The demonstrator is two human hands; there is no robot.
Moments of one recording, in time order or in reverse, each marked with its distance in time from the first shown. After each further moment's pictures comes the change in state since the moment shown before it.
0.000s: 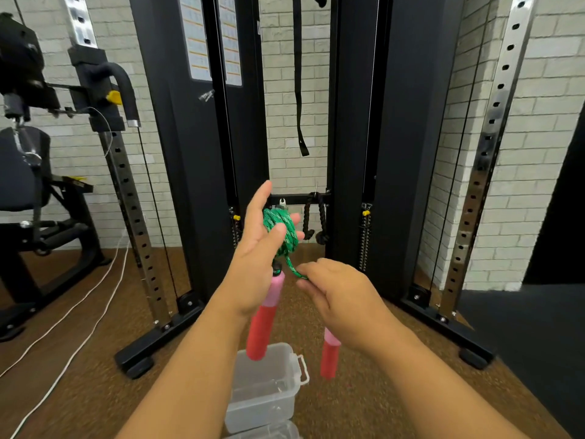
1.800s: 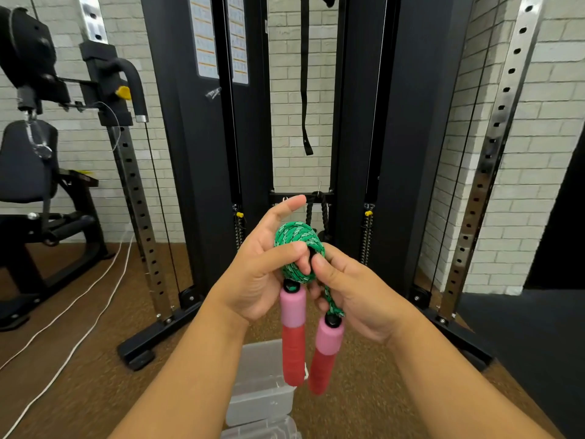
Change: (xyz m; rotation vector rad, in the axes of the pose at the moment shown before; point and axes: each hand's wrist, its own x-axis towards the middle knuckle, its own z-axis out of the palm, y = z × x) left_hand -0.011 0.004 -0.002 -0.542 -0.253 -0.075; right_hand -0.002 -0.008 -0.018 1.251 -0.244 0.377
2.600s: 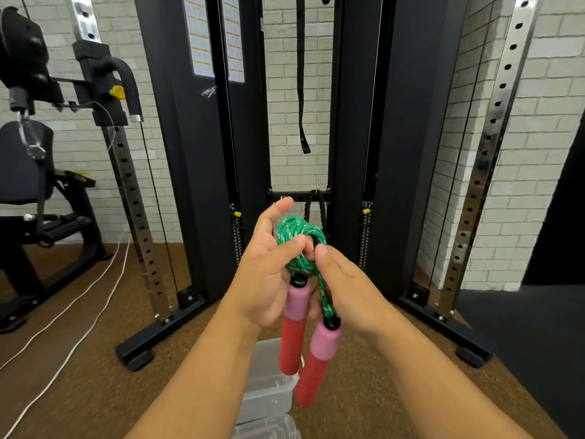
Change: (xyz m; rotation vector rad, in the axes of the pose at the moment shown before) left_hand 0.006 -0.022 0.013 -0.028 0.183 0.043; right_hand -0.005 -0.001 0.010 -0.285 0.233 0.028
